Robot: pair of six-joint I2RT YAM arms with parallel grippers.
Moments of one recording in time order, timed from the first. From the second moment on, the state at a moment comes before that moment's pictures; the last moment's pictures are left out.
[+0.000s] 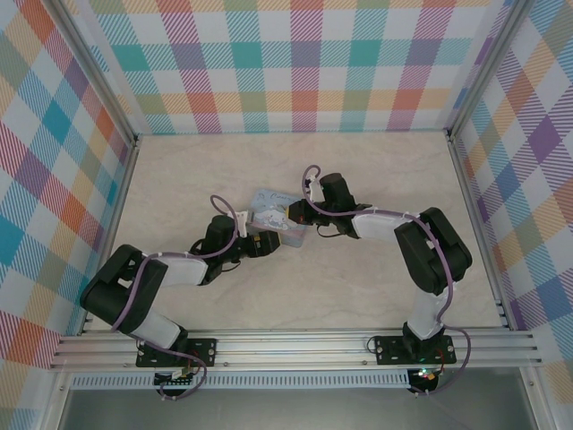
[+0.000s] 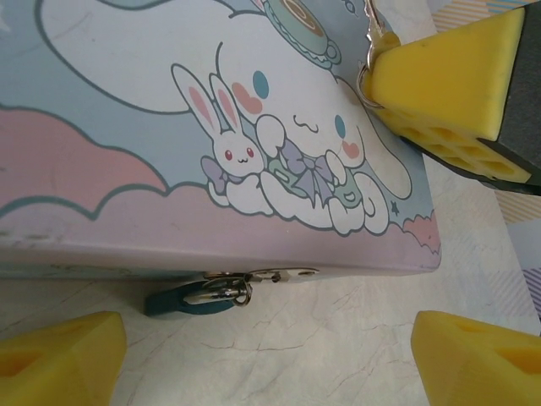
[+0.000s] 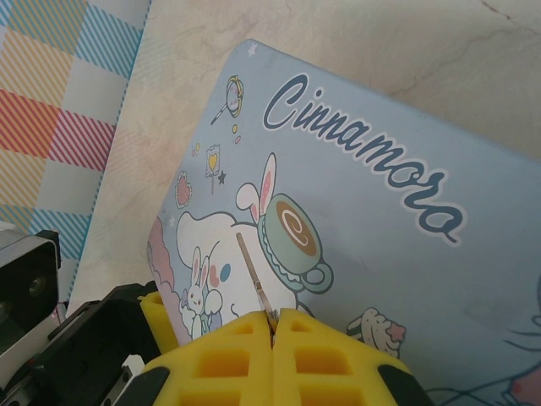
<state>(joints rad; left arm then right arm) -0.48 1.53 0.45 0.54 0.38 -0.65 0.57 1.83 1.01 0.20 -0.52 0.64</state>
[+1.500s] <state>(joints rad) -0.57 1.76 0.53 0.70 0.28 -0.67 0.57 1.83 1.01 0.21 -0.49 0.64</state>
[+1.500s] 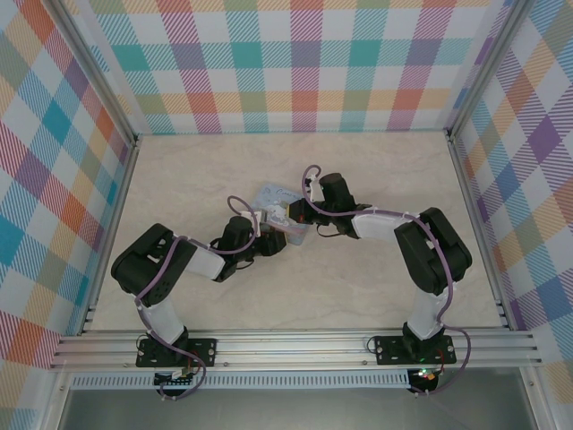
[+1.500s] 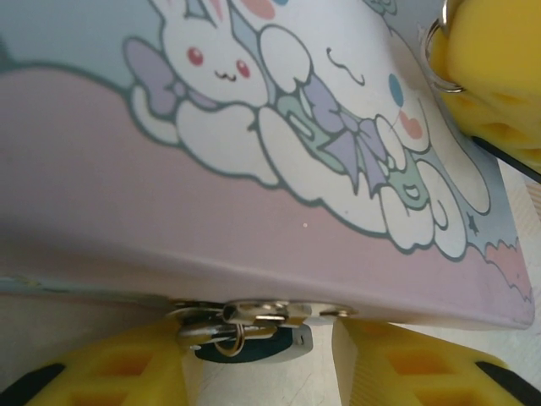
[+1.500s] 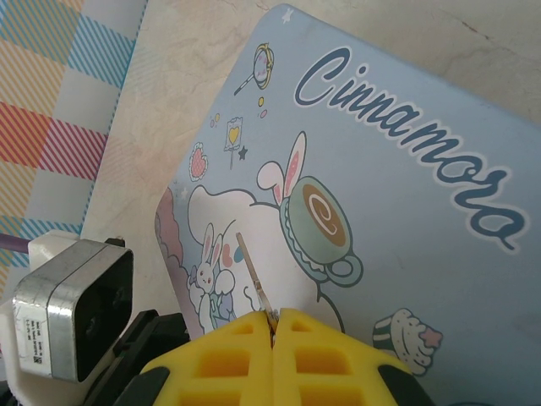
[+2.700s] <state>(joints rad) -0.59 1.65 0.53 0.54 0.25 -0.80 0.59 1.55 0.73 0.20 -0.45 0.42</state>
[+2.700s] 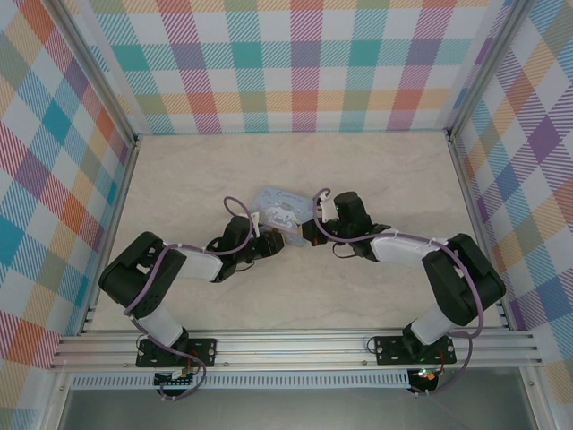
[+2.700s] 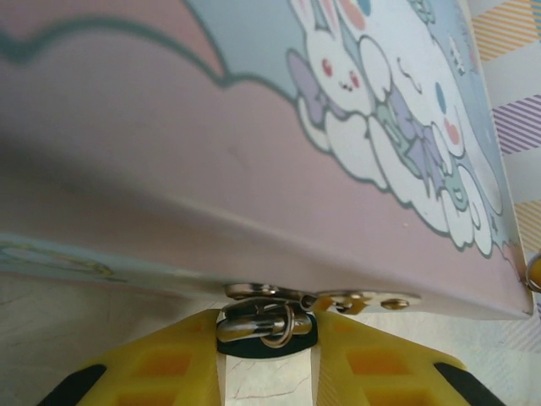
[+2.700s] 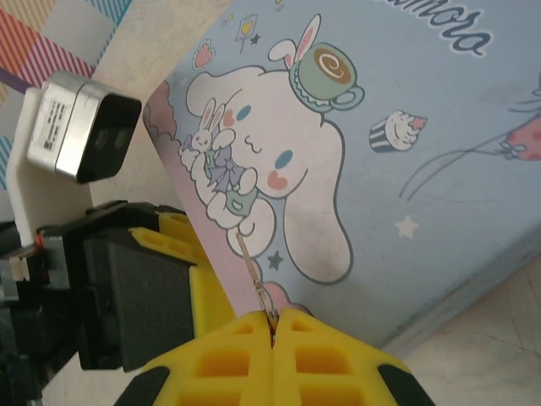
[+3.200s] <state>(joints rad) -0.61 1.58 0.55 0.48 0.25 -0.94 0.71 1.45 0.44 0.35 -0.32 0.22</state>
